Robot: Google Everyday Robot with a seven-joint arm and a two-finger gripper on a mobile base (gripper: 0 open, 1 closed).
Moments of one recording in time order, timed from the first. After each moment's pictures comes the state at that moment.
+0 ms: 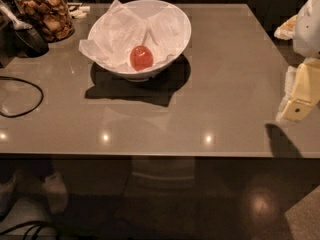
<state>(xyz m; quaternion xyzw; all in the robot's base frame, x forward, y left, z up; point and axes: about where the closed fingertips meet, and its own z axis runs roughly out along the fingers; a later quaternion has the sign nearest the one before) 0.449 -0.218 0.983 -0.60 0.78 -0.04 0.16</state>
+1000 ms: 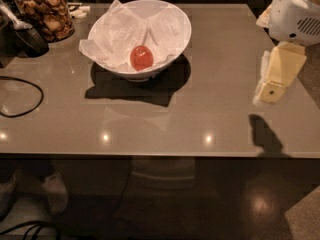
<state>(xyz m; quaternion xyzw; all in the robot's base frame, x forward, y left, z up) 0.477 -0.194 0.991 -0.60 0.78 -0.05 0.17</state>
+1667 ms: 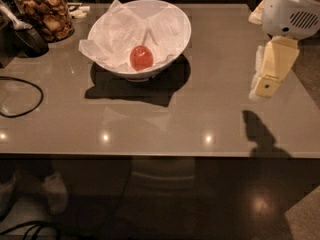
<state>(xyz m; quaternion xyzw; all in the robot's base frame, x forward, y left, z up) 0.490 -0.183 0.993 -0.62 0.77 -0.04 0.17</state>
